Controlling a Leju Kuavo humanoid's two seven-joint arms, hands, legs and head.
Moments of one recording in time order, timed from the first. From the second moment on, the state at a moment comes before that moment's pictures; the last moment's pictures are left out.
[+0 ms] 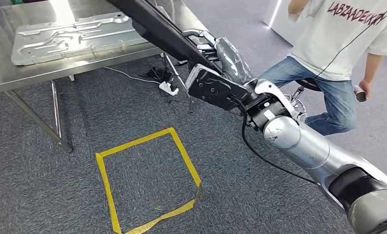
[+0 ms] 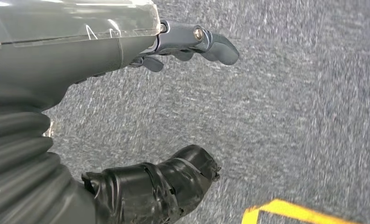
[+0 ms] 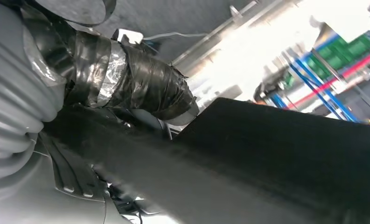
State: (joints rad) left arm -0.09 0.11 -0.80 -0.26 1.03 0.46 -0.47; right arm -0.62 -0.60 0.53 -2.13 0.08 -0.24 0.44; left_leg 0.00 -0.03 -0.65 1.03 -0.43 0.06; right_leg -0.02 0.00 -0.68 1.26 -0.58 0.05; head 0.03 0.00
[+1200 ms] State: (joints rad) left arm -0.09 0.10 -0.80 -0.26 1.03 0.42 -0.49; right arm -0.65 -0.65 0.55 -2.11 0.44 -0.08 0.62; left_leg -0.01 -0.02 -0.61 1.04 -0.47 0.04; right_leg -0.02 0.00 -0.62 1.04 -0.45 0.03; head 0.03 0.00
